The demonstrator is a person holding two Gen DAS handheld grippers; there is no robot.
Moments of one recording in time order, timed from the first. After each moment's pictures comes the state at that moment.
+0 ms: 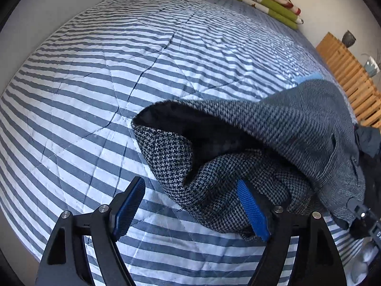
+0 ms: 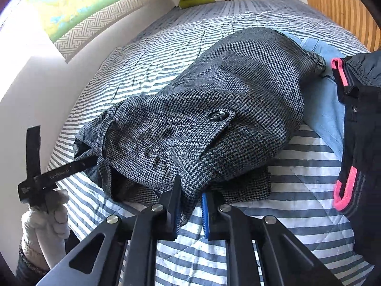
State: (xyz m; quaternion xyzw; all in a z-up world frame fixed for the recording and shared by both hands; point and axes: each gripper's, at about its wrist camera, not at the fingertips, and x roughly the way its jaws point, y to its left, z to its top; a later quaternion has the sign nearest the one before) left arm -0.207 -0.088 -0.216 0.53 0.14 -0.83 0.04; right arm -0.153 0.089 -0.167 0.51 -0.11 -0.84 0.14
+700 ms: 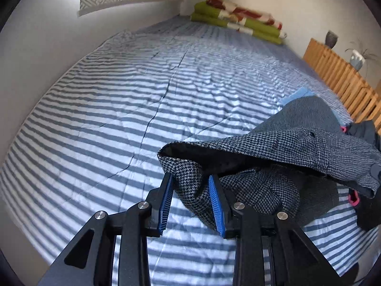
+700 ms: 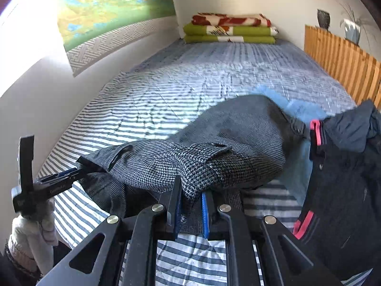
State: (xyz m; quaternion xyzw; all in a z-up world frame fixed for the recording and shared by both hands) left arm -0.188 -0.091 -0.166 0.44 0.09 -0.89 0.03; right arm -0.145 0.089 -0.097 0.43 -0.06 -0.90 0.11
